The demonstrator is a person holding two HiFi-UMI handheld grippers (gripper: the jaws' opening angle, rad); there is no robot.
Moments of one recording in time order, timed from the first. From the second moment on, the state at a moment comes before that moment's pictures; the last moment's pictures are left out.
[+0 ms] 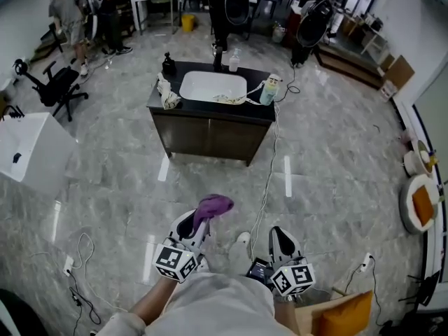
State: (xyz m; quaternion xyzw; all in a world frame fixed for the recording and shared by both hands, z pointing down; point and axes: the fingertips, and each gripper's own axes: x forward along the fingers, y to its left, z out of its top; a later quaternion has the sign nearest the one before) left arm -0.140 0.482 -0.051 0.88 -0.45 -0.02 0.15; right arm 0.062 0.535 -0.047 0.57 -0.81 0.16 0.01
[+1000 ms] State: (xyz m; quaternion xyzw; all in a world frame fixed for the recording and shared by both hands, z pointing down) left arm -0.057 0.259 -0.045 0.84 -0.52 -0.03 0.16; right arm 0.126 0.267 -0.026 0.48 -0.86 0.16 0.03
